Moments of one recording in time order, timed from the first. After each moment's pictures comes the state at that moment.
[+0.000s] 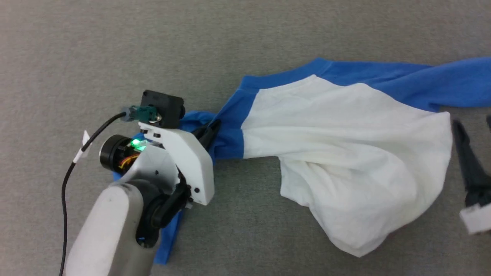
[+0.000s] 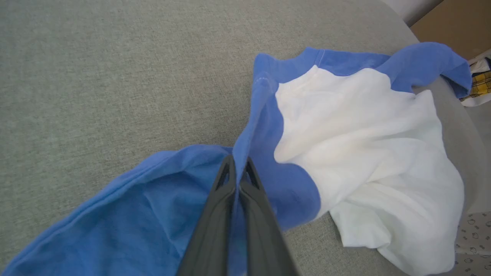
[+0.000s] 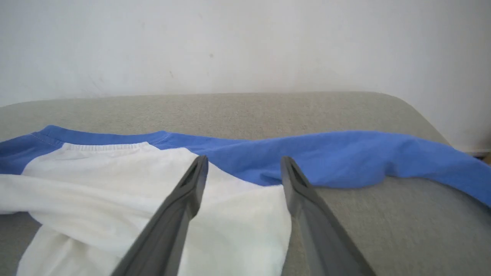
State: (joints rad) left arm -0.39 0.23 -0.31 -0.20 -0.48 0.04 0.71; right arm 0.01 -0.29 -0.15 -0.32 0.42 0.13 0.11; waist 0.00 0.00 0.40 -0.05
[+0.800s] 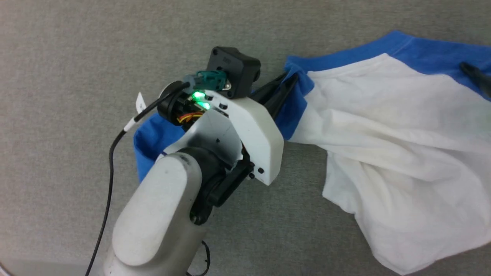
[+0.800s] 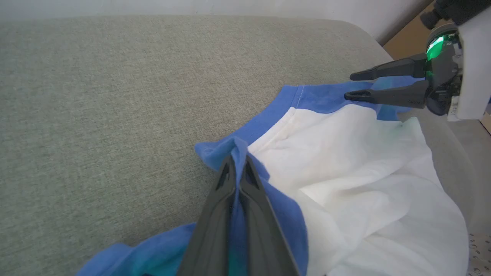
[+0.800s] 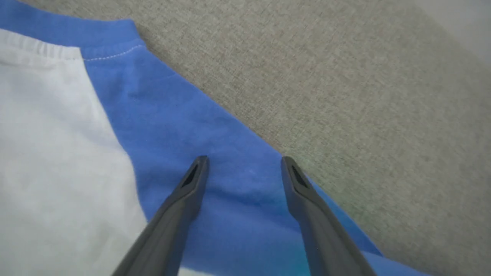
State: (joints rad) left arm -0.61 0.09 -0.47 -0.20 -0.43 0.02 0.63; right arm -0.72 -0.91 0.42 0.01 0.75 0.13 0.63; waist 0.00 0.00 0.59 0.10
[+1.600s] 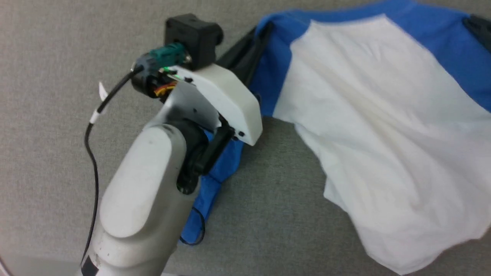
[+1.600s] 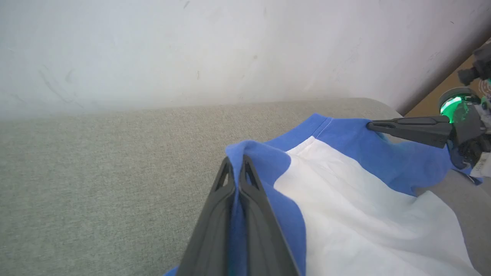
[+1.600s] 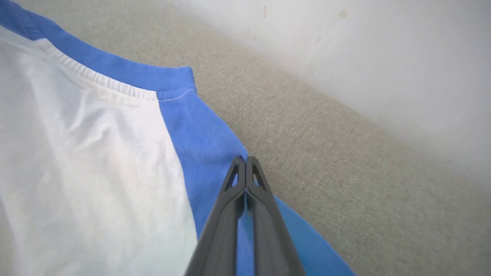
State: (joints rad) left arm -0.69 0.09 -0.40 -0.09 -0.42 0.03 0.41; right arm -0.88 -0.92 0.62 0.12 0.85 0.13 0.30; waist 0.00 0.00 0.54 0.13
